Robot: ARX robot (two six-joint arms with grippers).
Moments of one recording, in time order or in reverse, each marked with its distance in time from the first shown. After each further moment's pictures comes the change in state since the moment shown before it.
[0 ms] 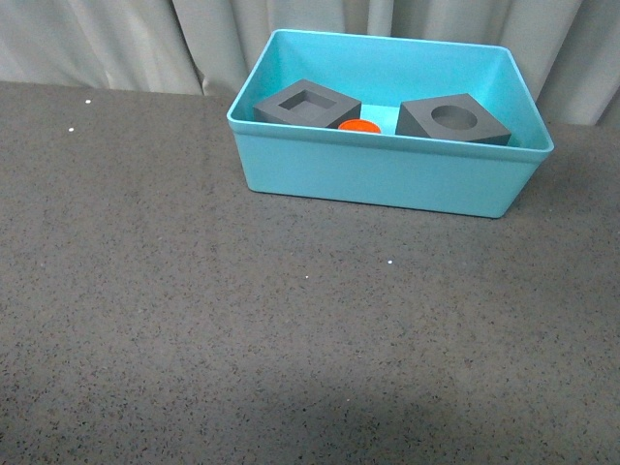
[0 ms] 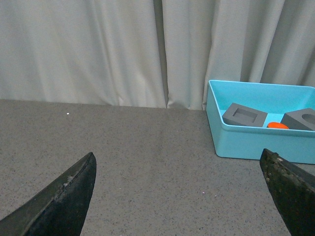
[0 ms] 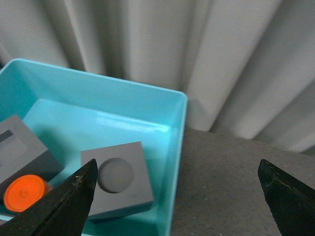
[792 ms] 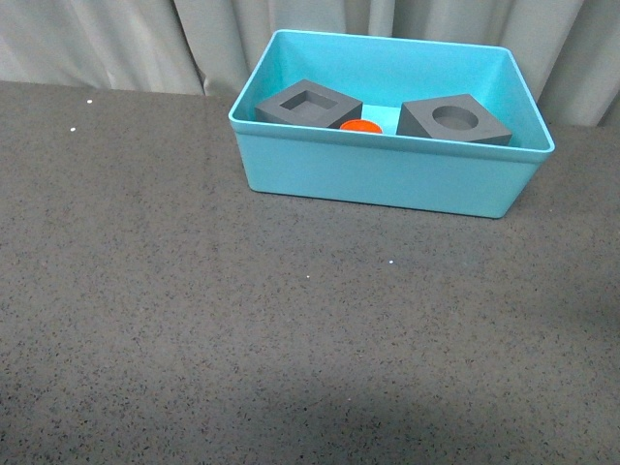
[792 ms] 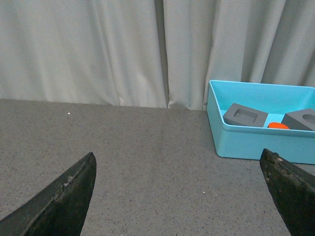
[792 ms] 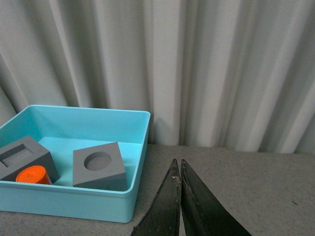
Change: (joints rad) left arm 0.000 0.000 0.000 0.000 0.000 0.000; right arm -0.166 -0.531 -0.826 0.683 -0.124 0.046
